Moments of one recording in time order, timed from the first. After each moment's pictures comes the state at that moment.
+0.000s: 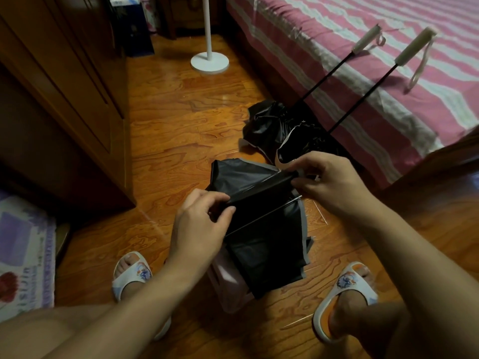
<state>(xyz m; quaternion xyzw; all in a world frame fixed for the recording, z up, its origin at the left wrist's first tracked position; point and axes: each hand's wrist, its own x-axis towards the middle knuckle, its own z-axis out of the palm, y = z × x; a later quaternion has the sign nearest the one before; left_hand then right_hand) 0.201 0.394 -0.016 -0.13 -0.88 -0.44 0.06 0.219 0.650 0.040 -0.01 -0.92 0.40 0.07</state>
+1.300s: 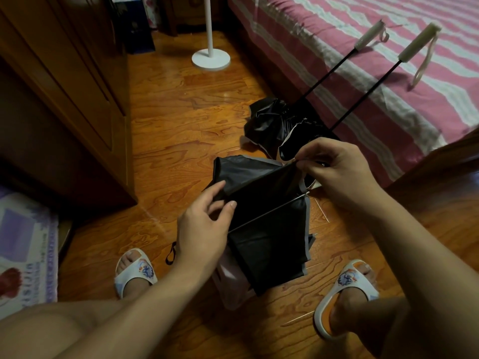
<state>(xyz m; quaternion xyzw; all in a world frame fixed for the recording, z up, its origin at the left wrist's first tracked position) 0.218 0.400 -0.007 -0.01 -0.82 -0.57 -0.03 0.211 0.655 0.040 -0.03 -0.89 0.44 0.12</state>
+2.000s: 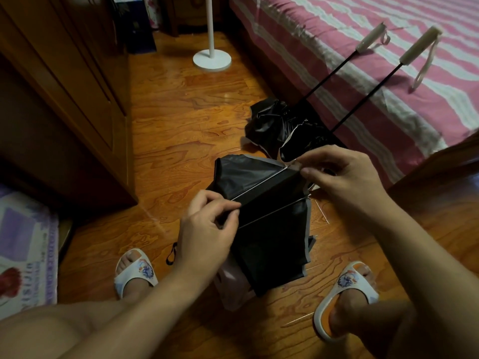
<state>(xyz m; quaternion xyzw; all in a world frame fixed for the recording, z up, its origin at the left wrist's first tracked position) 0.217 0.394 -0.017 -0.16 -0.86 -0.48 0.11 0.227 0.651 0.048 -0.03 -0.88 0.45 0.11</state>
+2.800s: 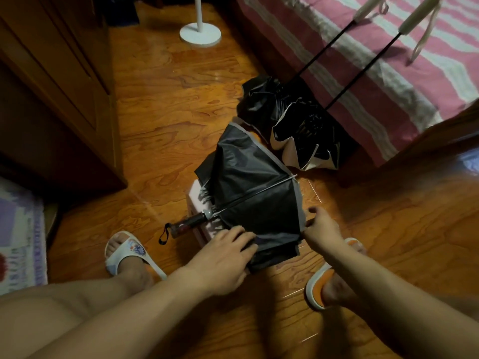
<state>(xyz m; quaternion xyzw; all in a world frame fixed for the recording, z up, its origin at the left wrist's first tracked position) 0.247 0.394 -0.105 -0.51 -0.85 -0.01 -0.17 0.289 0.635 -0.081 -0.39 -0.81 0.41 -0.16</state>
